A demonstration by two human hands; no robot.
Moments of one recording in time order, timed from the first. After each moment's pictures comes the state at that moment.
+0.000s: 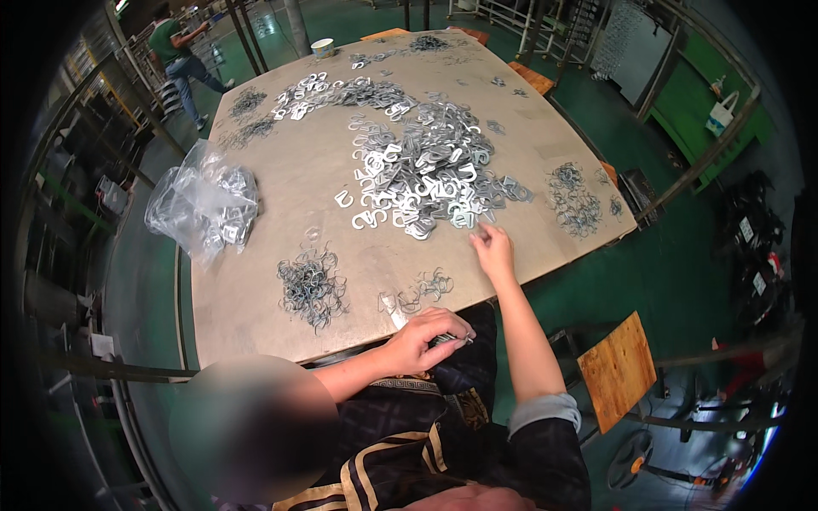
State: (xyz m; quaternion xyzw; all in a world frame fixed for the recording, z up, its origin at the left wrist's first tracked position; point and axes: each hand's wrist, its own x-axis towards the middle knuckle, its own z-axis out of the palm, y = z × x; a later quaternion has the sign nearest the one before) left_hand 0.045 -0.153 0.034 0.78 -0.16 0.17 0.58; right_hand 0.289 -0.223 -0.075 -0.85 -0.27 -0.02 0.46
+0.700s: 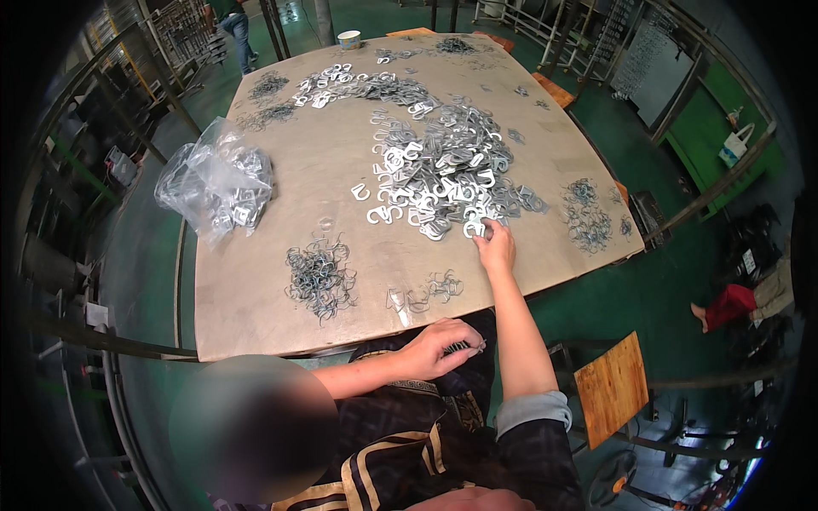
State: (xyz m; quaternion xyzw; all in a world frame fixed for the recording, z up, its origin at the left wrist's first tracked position) left_hand 0.043 -0.167 0.014 0.77 -0.14 0.17 0.59; right_hand 0.283 -0.191 -0.056 -0.91 -0.22 0.01 0.36
